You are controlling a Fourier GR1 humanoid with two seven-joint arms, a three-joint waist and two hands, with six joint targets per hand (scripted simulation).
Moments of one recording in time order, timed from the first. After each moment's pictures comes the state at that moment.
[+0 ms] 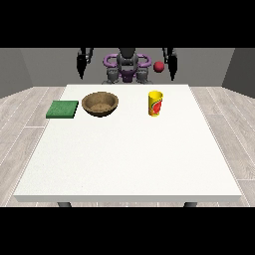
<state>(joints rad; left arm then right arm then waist) 0.00 0.11 -0.03 -1.56 -0.01 0.03 0.01 0.01 -0.09 0.00 -1.58 -0.03 0.00 -0.03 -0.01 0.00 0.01</state>
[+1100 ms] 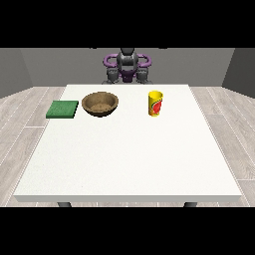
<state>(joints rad) -0.07 0.04 -0.01 -1.88 0.25 0.02 0.33 -0.27 0.00 0.41 -1.82 0.06 -0.43 0.48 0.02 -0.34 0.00</state>
